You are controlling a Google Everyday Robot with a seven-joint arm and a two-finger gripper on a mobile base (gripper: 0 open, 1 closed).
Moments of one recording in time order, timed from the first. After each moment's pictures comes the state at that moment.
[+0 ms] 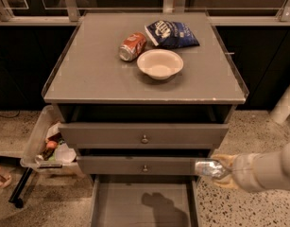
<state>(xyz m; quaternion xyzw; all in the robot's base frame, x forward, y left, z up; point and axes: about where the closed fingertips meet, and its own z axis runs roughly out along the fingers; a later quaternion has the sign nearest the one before) 0.410 -0.239 0.641 -0.67 0.69 0.02 0.29</state>
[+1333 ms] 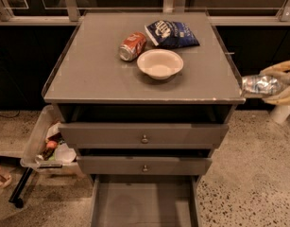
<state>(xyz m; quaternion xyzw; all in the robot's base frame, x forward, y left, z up) 0.490 -0.324 0.898 -0.69 0.65 -0.03 0.32</state>
